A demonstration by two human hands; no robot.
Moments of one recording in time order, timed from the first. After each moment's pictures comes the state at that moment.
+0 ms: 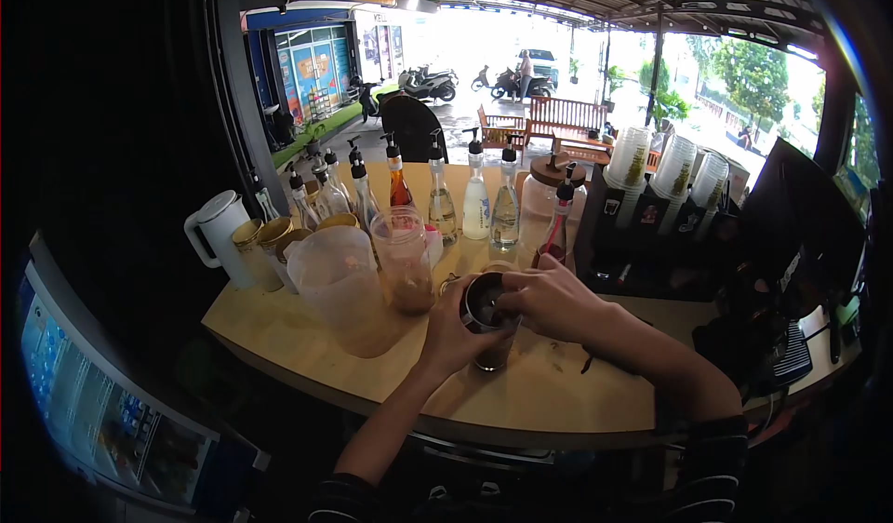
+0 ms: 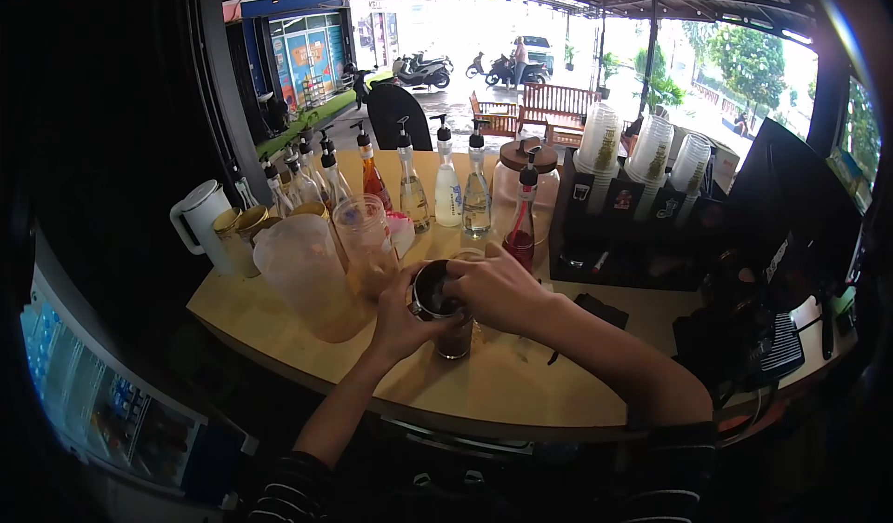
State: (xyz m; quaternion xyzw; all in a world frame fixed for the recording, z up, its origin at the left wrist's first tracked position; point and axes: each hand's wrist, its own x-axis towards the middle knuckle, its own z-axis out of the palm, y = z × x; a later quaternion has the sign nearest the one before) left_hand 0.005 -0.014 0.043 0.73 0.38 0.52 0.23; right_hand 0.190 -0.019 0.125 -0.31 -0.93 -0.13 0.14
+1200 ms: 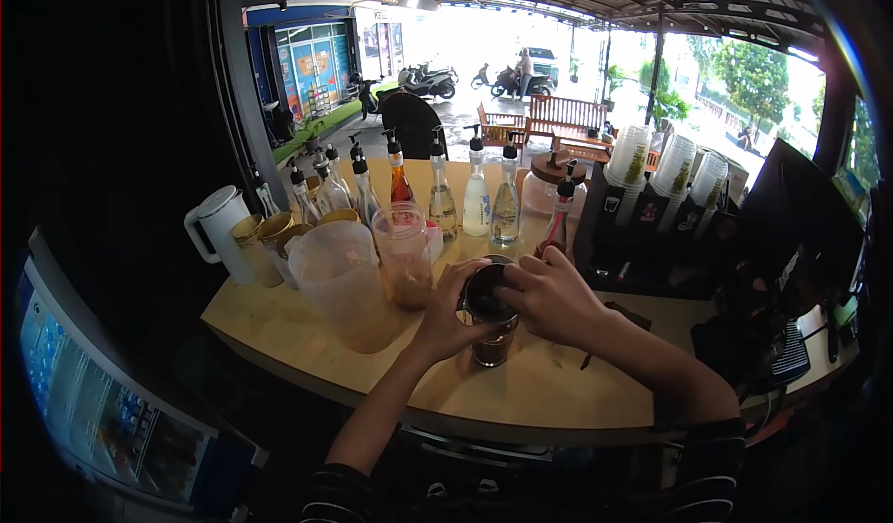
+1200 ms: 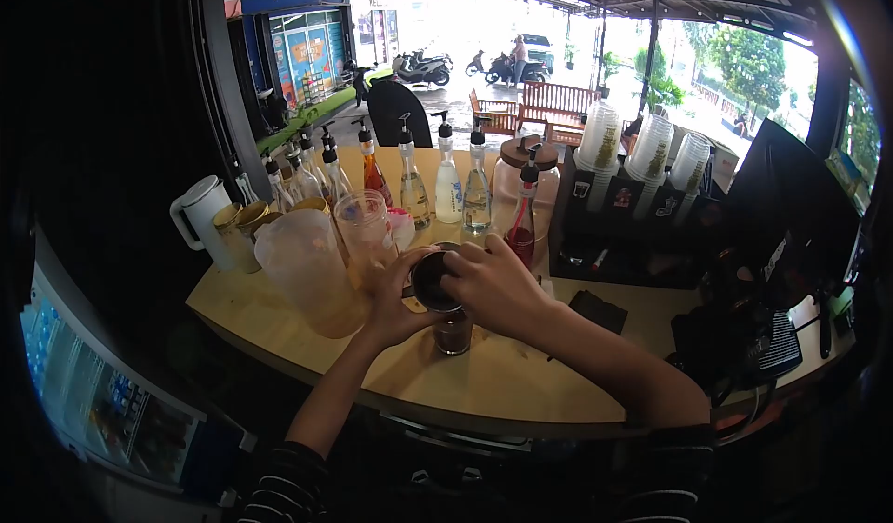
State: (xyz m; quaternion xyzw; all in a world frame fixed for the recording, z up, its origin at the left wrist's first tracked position) left_hand -0.010 0.001 0.044 0.79 0.28 0.51 0.20; right_hand 0.182 -0.036 0.127 -0.29 -0.91 -0.27 0.16
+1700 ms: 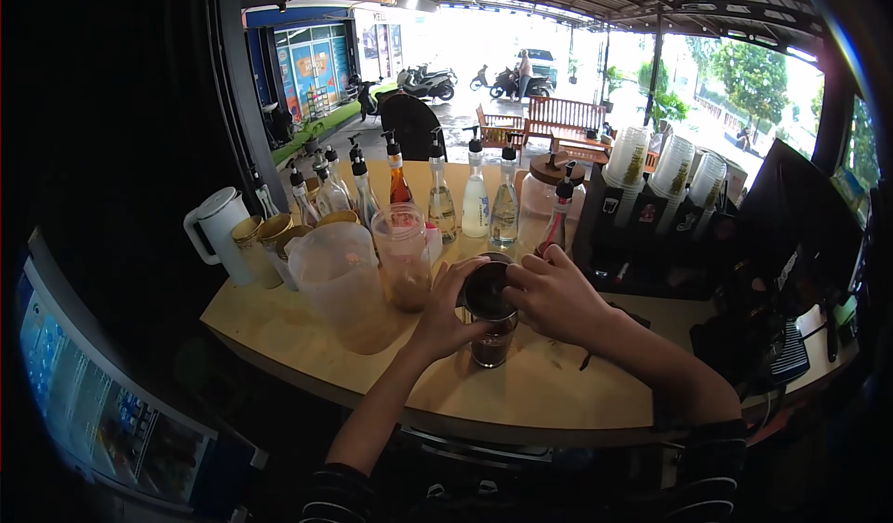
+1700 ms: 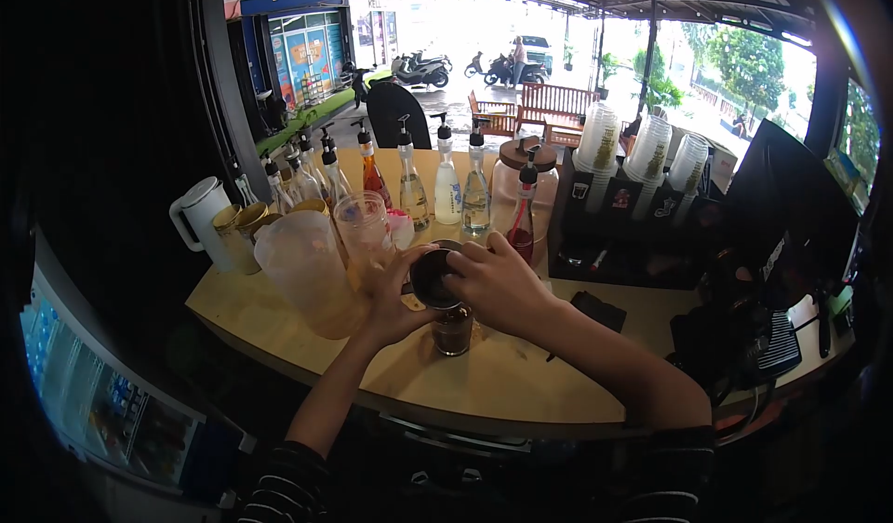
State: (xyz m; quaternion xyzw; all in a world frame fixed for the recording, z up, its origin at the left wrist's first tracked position) left_hand -0.013 0.006 0.042 0.79 0.29 0.49 0.21; right_hand 0.185 -0.036 0.132 -0.30 -0.89 -0.30 0.15
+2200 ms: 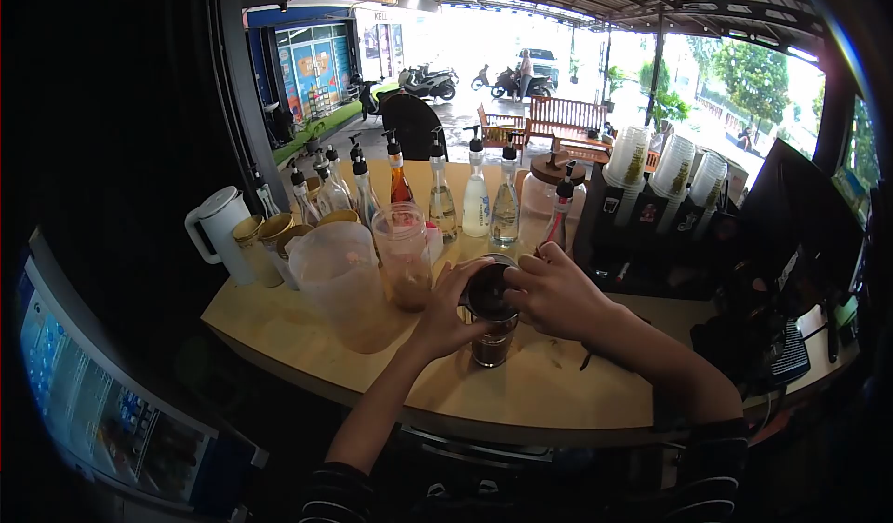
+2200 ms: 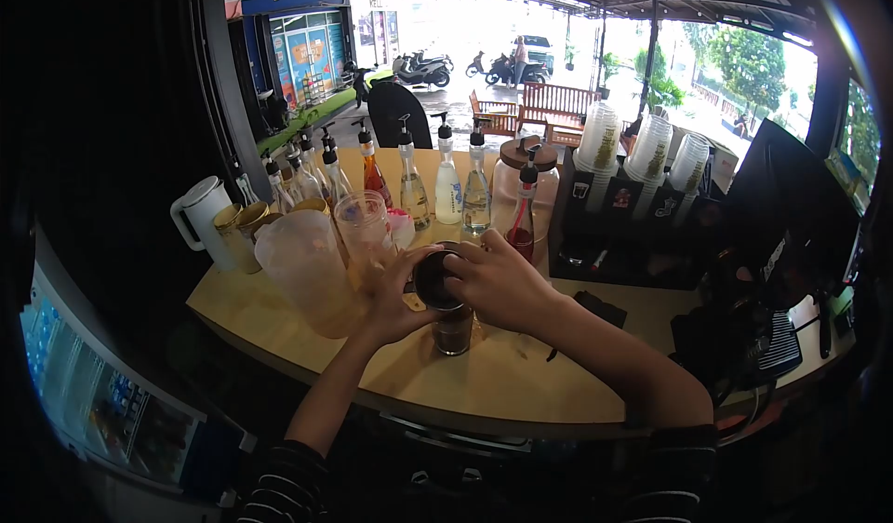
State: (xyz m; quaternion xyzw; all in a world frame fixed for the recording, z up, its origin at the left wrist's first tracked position) left_hand -0.013 0.004 0.046 0.81 0.29 0.47 0.21; right_hand 0.190 -0.033 0.136 -0.26 -0.91 -0.31 0.13
